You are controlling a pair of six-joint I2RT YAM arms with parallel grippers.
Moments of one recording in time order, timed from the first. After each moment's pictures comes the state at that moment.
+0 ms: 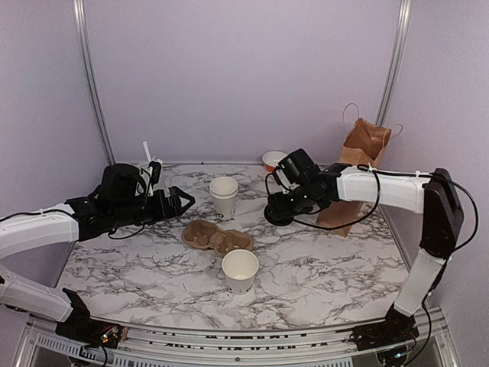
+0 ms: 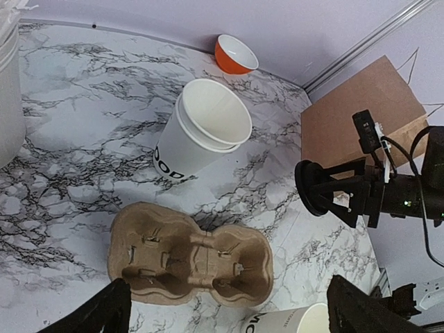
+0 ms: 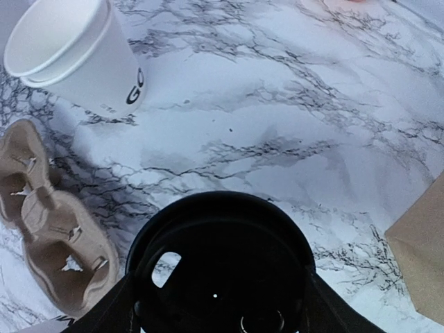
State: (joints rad) left arm -0.66 1.19 0.78 -0.07 0.08 -0.67; right arm 0.71 1.76 1.33 -0.52 0.13 0.33
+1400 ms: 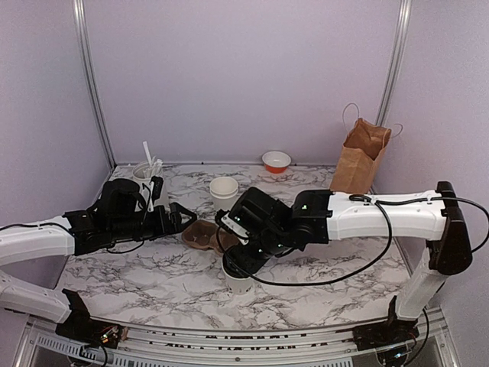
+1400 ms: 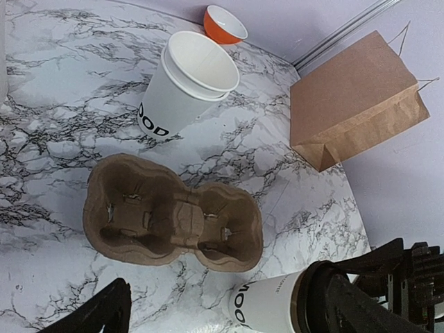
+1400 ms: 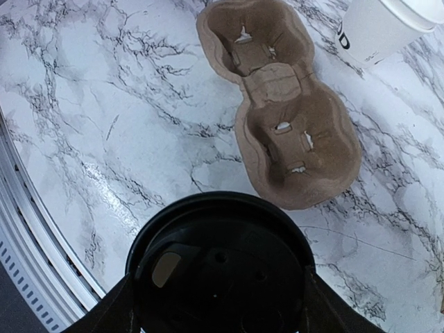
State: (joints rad) left arm -0.75 1.12 0.67 -0.05 0.08 -0.74; right arm 1.21 1.70 1.39 -0.71 0.17 0.28
